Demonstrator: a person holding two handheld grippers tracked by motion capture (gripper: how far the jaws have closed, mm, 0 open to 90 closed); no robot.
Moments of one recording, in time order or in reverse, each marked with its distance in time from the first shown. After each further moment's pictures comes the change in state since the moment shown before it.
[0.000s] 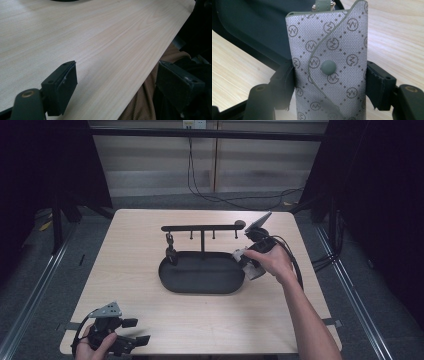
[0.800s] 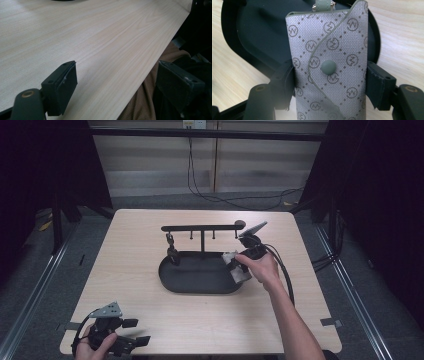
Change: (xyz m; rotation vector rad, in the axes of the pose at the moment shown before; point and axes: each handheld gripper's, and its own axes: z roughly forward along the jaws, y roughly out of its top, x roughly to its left) left arm 0.000 0.000 0.001 0.009 0.003 0.009; right arm 0.005 -0.002 0.040 -0.101 0.129 0.071
